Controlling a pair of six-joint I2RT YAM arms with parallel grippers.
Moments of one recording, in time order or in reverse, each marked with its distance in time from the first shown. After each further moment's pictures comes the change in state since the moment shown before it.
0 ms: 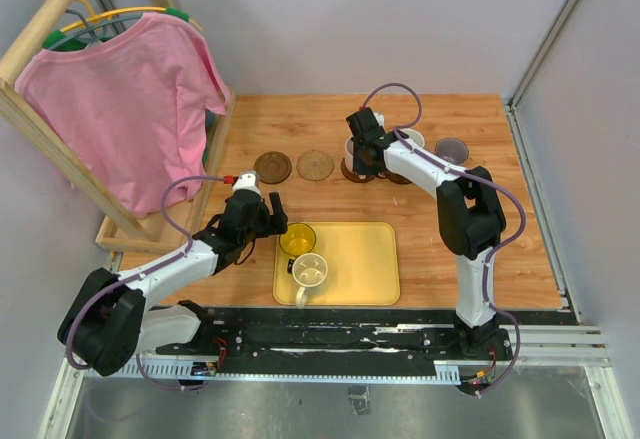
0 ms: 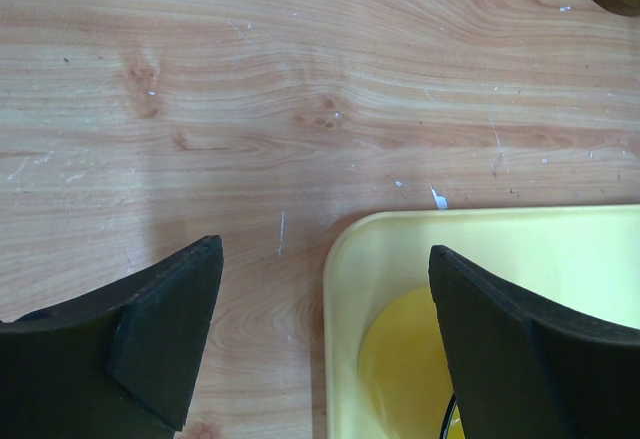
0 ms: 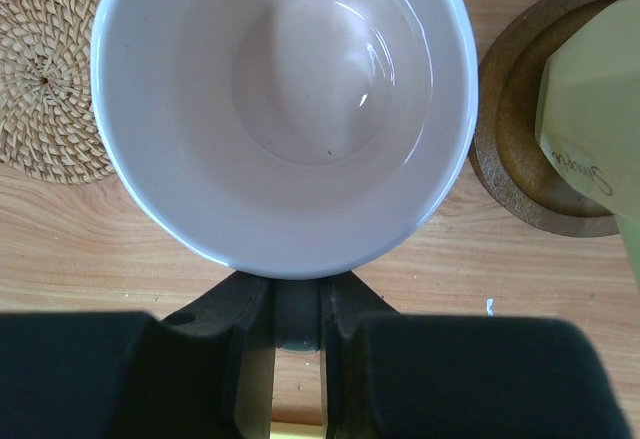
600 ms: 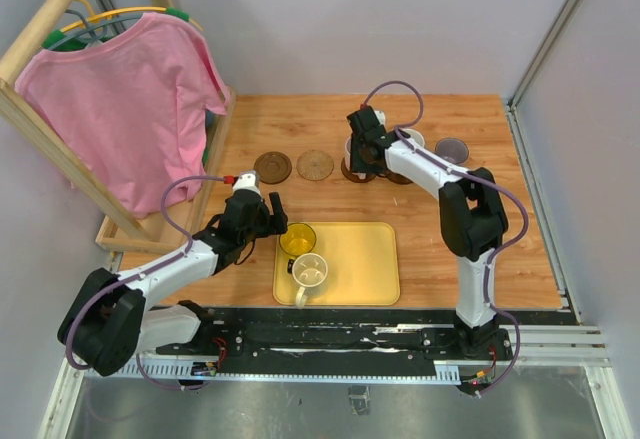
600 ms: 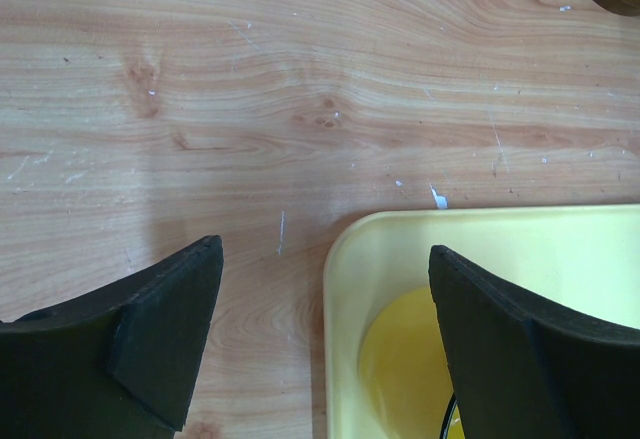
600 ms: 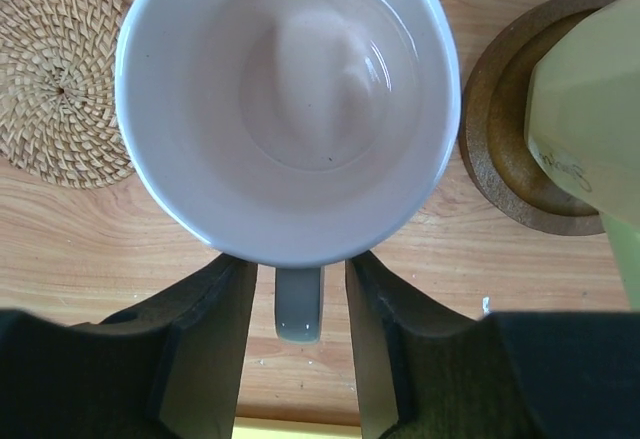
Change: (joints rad) left arm 0.000 0.000 0.000 0.000 0.001 0.000; right arm 0.001 -0.011 0.000 0.004 0.009 0.005
